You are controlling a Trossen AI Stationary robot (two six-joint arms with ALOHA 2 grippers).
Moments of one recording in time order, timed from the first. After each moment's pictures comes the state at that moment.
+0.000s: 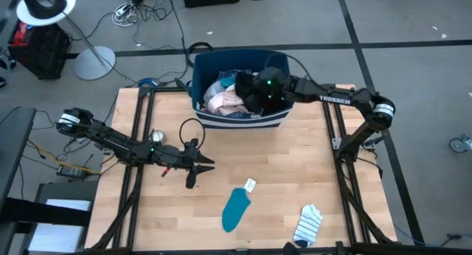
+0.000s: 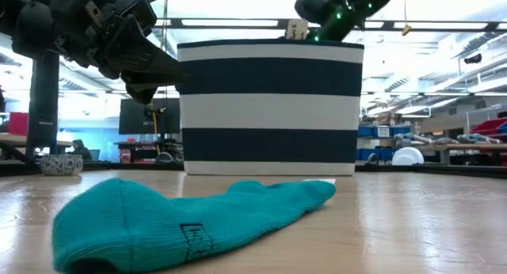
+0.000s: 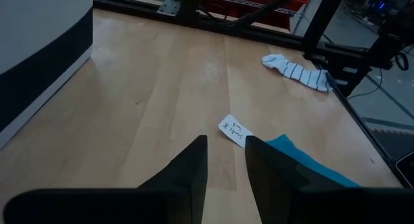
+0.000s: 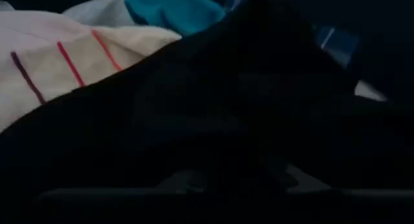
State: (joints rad) left arm -0.26 1.19 0.34 0.56 -0.21 -0.30; right arm -0.44 1.59 1.27 -0.34 0.17 0.21
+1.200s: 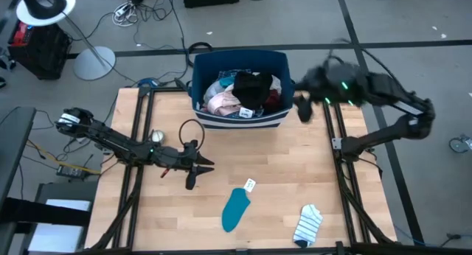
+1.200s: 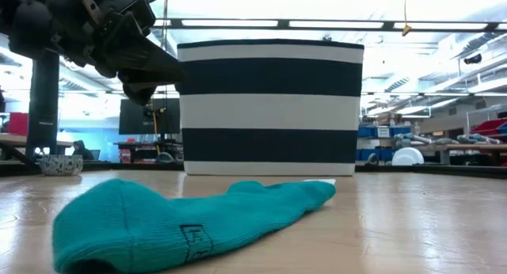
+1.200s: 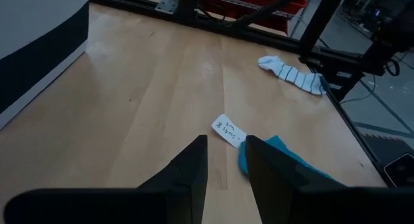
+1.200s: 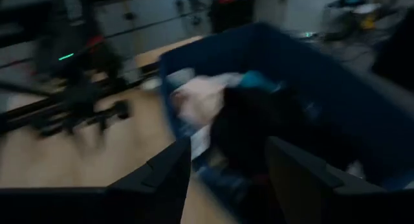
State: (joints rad) left arm -0.28 1.19 0.34 0.56 -0.22 -0.35; right arm -0.16 1.16 1.63 -0.94 0.25 0.19
